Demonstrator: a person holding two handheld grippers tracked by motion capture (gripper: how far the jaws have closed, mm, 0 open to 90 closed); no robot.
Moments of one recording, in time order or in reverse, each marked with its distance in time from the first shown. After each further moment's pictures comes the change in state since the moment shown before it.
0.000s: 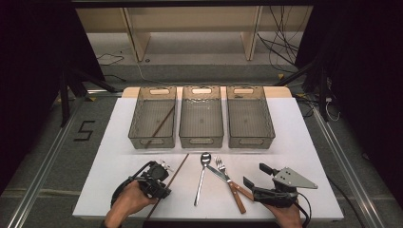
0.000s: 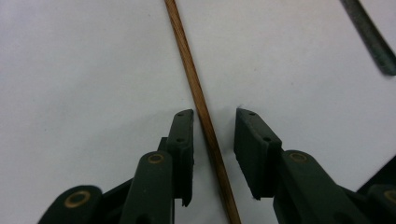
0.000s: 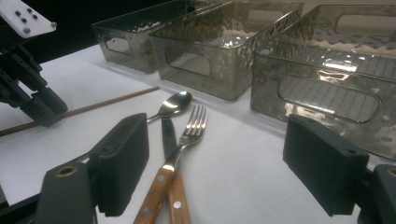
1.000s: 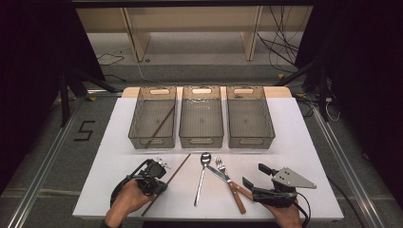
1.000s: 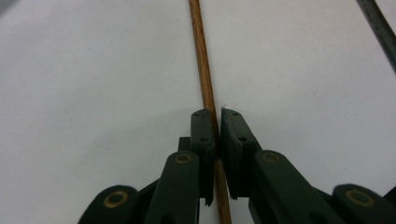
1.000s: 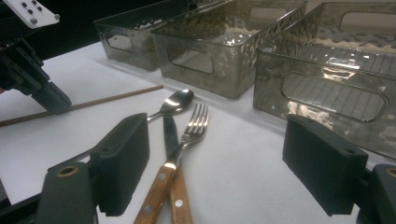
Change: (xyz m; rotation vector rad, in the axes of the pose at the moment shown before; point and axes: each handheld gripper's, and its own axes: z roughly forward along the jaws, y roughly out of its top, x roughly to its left) left arm 0.012 -0.002 -0.001 -0.028 0.018 -0.049; right arm 0.000 -0.001 0.002 0.007 0.007 -0.005
